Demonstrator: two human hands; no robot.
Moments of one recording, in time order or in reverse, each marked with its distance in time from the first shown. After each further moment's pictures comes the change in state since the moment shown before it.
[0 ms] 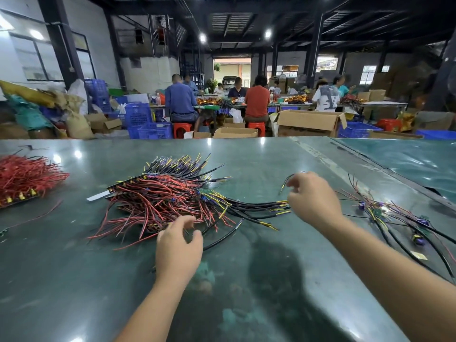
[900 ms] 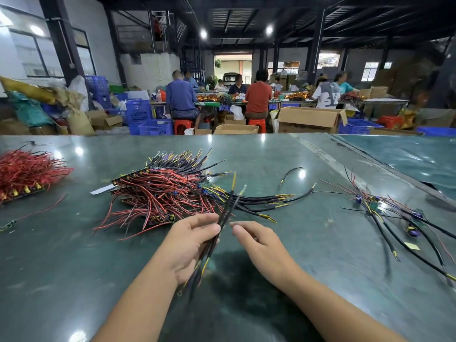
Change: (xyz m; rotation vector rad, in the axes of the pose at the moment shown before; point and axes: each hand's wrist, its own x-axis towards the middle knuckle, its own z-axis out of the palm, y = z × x) left_hand -0.013 0.028 -0.017 -0.827 -0.487 -0.399; right_hand -0.101 -0.031 0.059 0.759 -0.362 -0.168
